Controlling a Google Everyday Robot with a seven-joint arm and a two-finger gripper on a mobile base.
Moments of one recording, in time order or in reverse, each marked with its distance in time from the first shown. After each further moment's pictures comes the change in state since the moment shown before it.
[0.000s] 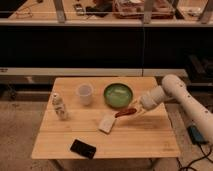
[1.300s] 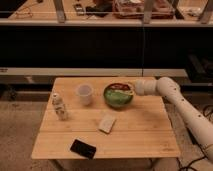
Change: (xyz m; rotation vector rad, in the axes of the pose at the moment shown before) arm 0.022 -0.123 -0.009 0.521 0.175 -0.156
